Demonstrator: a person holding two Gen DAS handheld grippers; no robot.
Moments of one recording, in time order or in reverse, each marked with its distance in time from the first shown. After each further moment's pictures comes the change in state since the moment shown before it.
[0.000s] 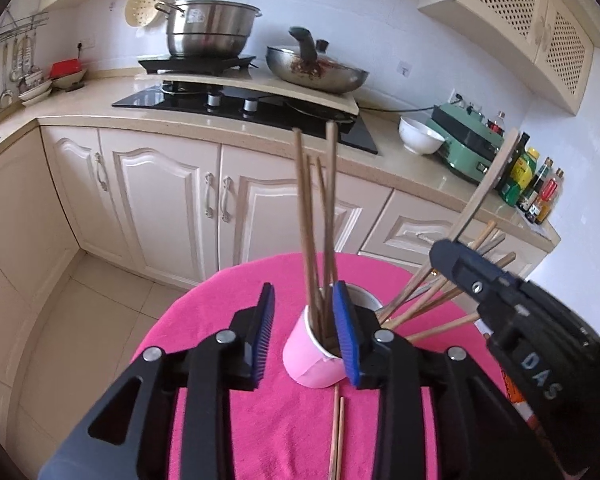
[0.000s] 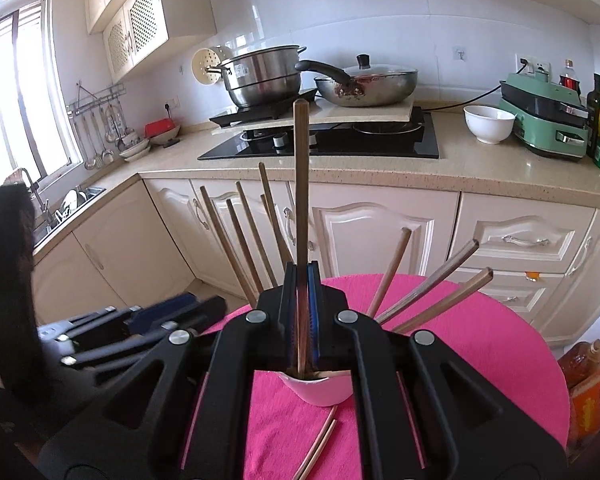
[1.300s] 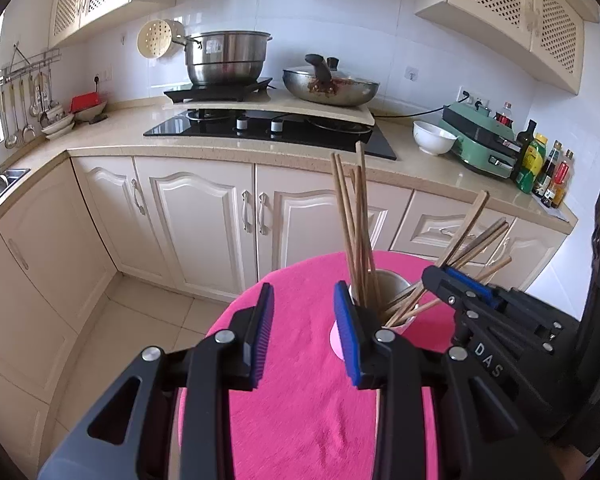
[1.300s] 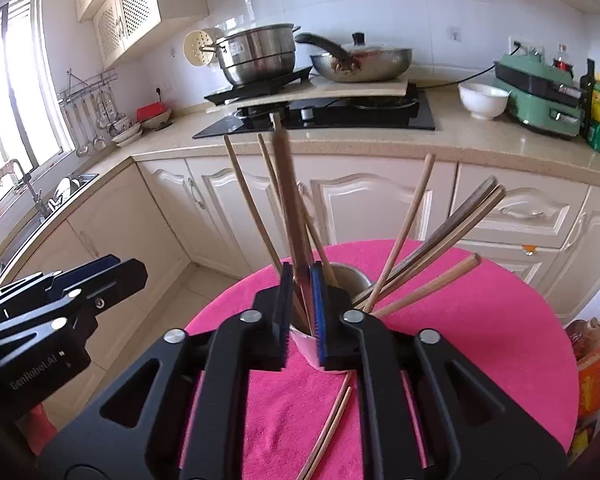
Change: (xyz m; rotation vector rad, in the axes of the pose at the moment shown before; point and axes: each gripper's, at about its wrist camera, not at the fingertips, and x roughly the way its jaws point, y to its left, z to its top) left arm -0.057 0.015 -0.009 0.094 -0.042 0.105; right arm -0.004 0.013 -0.025 0.018 0.052 -0.039
